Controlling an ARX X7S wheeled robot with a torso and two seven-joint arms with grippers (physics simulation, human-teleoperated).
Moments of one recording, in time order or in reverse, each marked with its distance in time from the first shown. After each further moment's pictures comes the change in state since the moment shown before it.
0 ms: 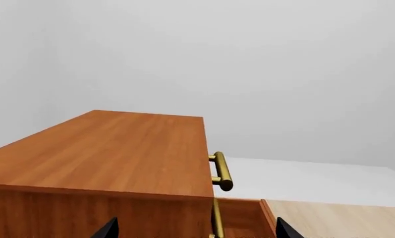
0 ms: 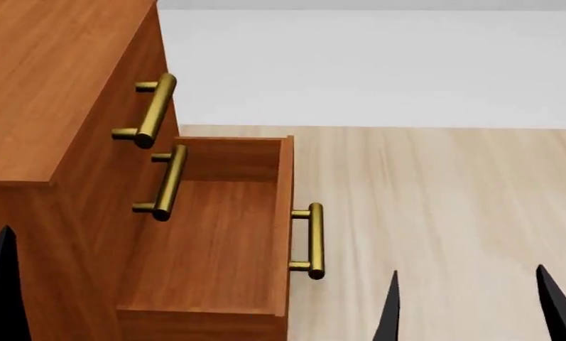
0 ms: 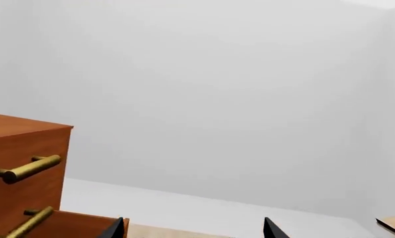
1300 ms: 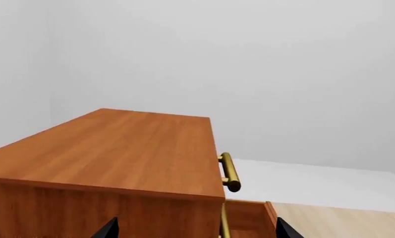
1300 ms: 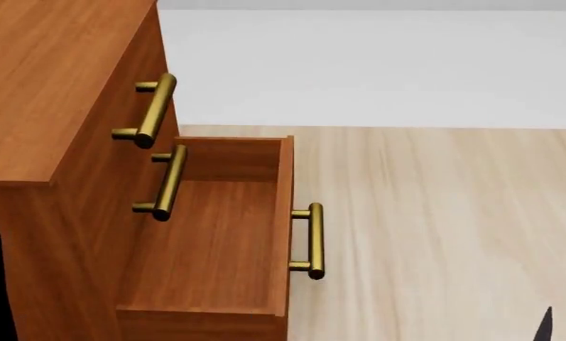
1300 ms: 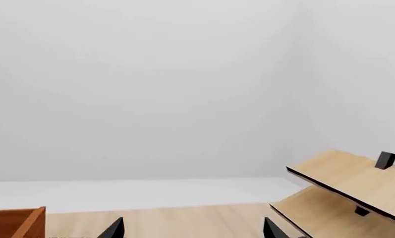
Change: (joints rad) left arm 0.013 -0.044 0.021 -0.009 0.030 0.042 0.023; right arm -0.239 0.237 -0.085 0.256 -0.118 -0.534 0.194
